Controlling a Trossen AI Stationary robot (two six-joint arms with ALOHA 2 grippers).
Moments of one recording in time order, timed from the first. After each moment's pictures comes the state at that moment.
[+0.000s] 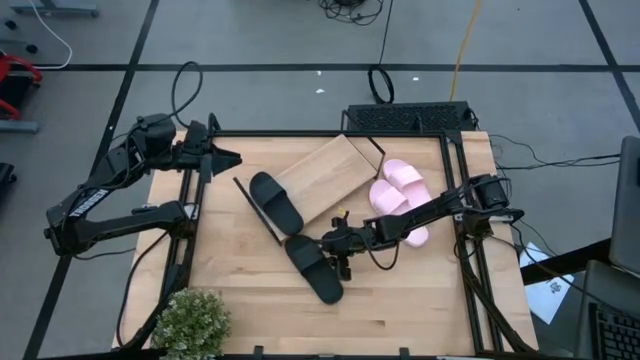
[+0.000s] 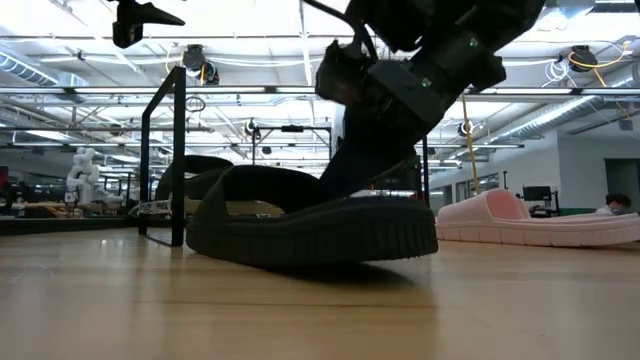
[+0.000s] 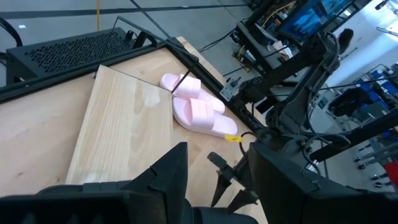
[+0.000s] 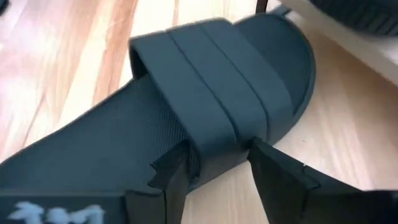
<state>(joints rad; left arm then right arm) 0.63 0.69 1.01 -0.68 0.43 -0.53 0.20 1.88 1.01 0.10 0.03 0.20</state>
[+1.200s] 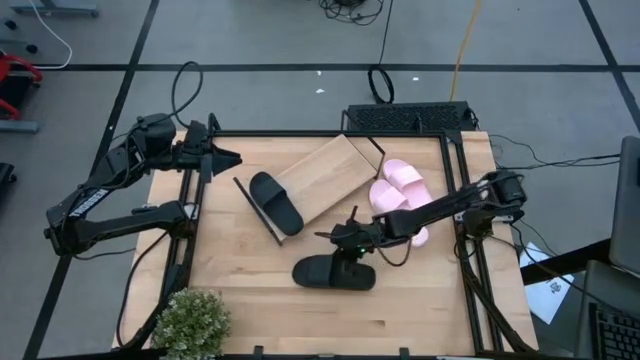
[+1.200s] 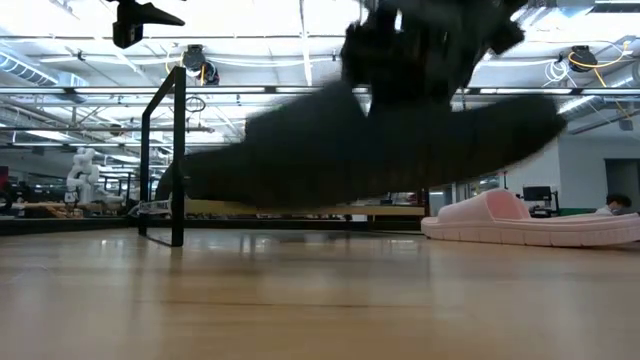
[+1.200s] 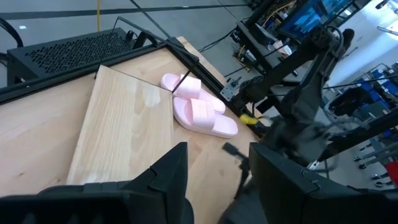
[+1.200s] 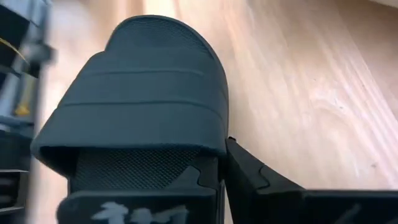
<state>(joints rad) 0.63 0.69 1.01 -0.68 0.43 -0.52 0.21 1.72 1.01 -0.11 -0.05 0.56</state>
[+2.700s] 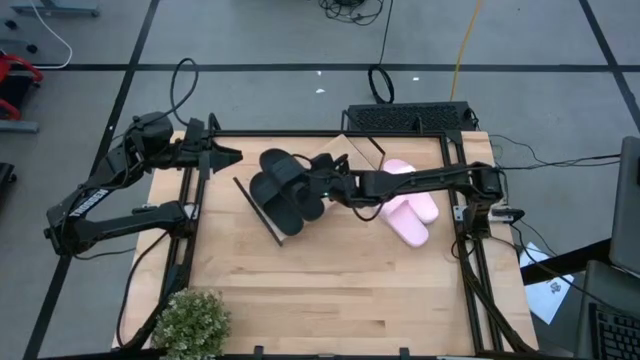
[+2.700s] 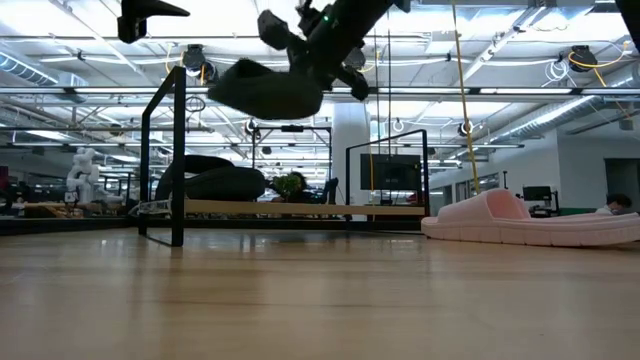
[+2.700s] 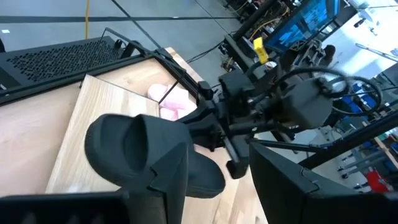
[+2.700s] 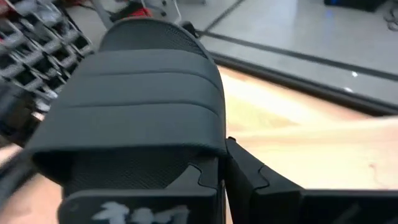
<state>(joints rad) 0.63 0.69 1.01 -0.61 0.45 -0.59 -0.03 1.87 1.52 -0.28 0.60 0.70</state>
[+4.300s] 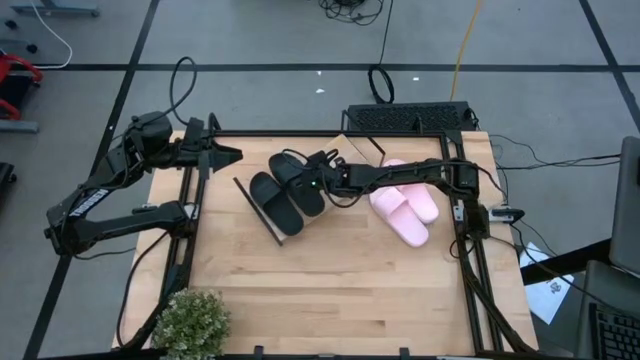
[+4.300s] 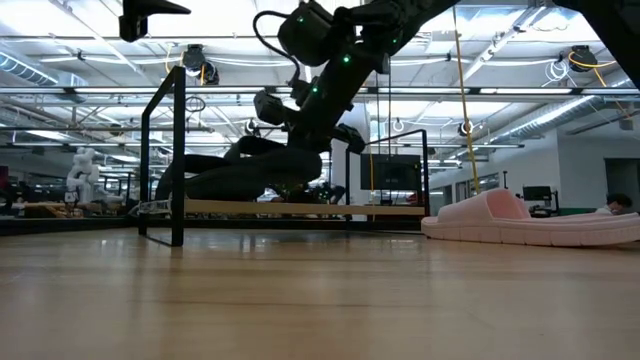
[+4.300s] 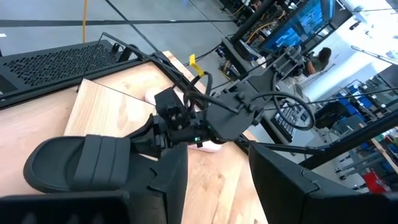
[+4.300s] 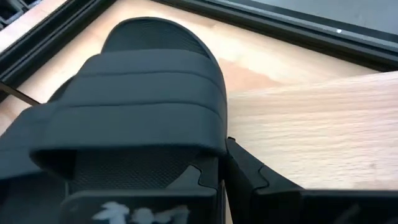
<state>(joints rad) 0.63 0.69 1.01 -0.59 0.45 -0.59 -0.15 2.03 1.52 -0.28 0.47 0.72</state>
